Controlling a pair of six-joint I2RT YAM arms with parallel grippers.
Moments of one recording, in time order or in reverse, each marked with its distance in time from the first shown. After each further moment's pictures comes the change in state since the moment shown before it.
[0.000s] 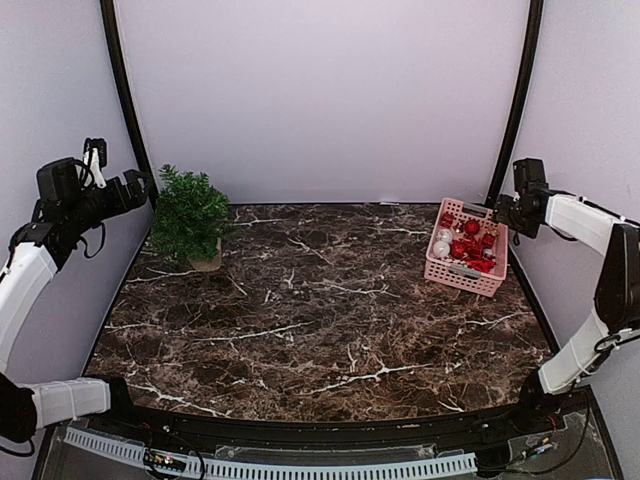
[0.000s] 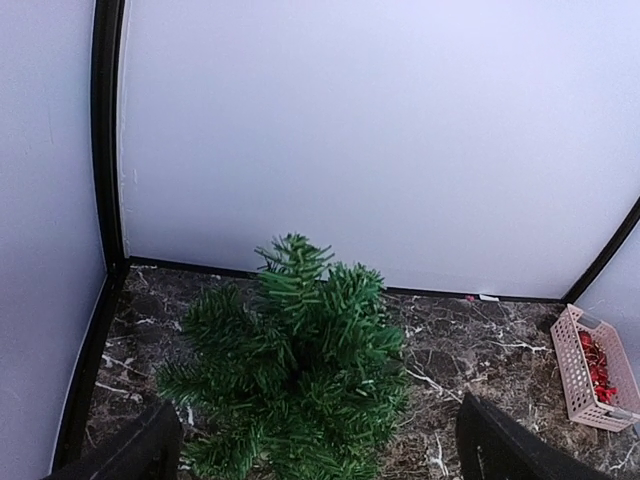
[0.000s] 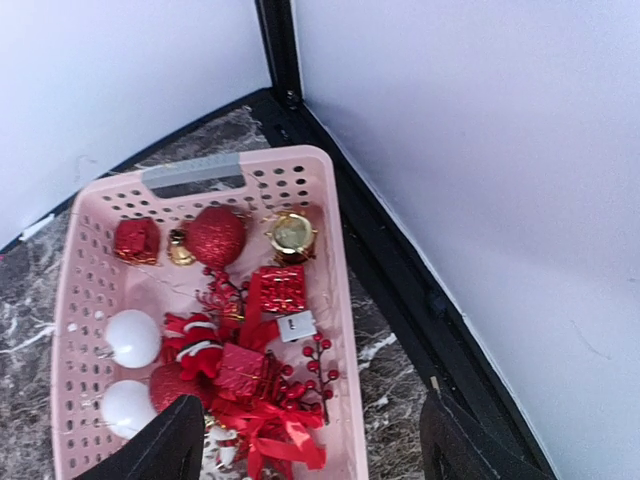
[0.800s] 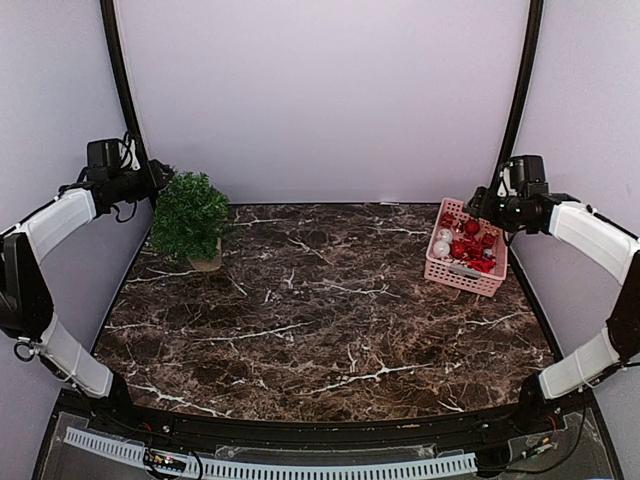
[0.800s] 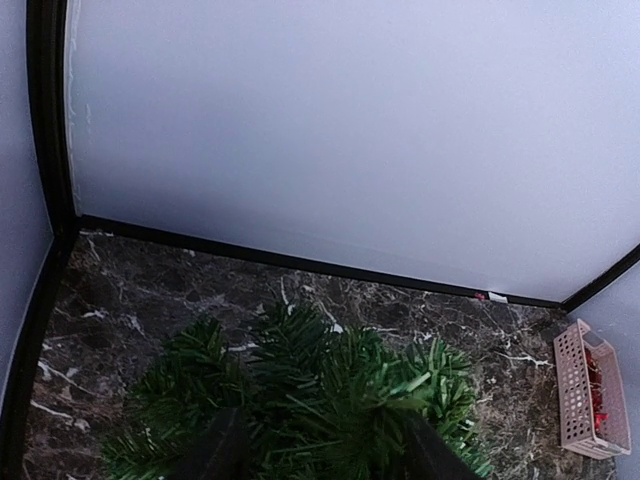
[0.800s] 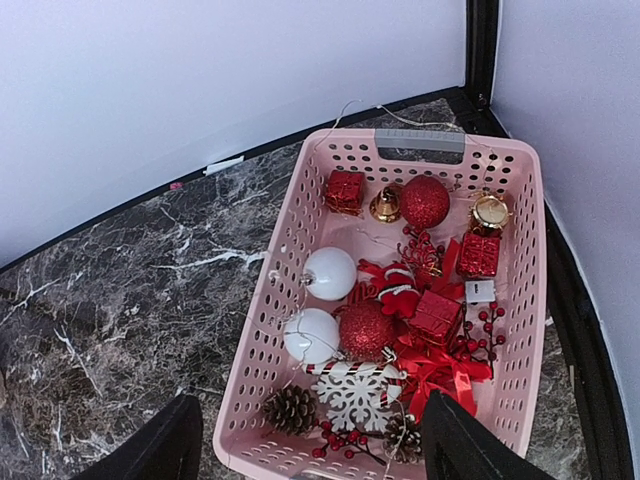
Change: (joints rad) left arm 0.000 0.534 0.308 0.075 0.062 -0.095; right arm 0.121 -0.175 -0.072 0.039 -0.293 0.002
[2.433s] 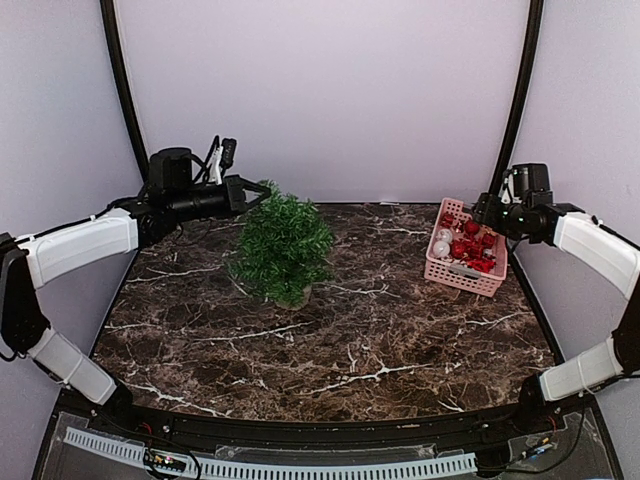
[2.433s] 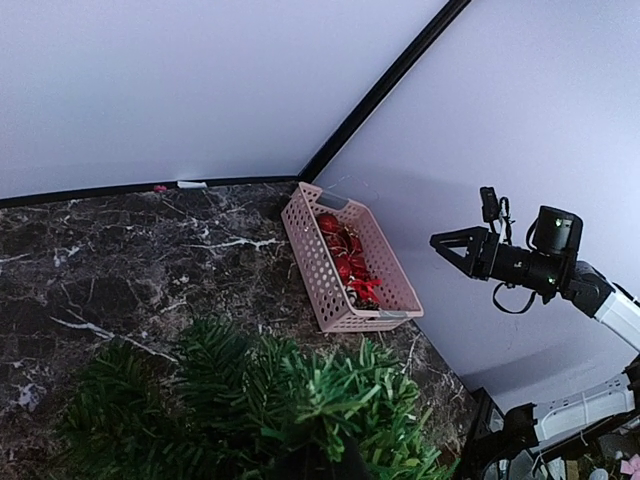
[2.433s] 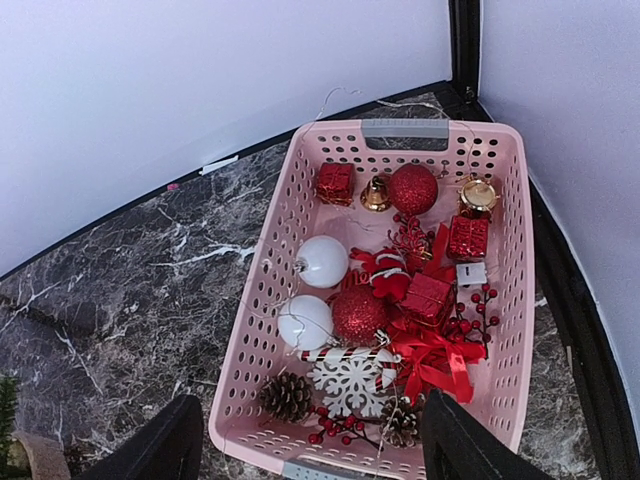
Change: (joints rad) left arm -0.529 -0.048 -0.147 0.259 0.189 -0.205; right arm 0.008 -0.074 -0.085 0.025 0.023 0.031
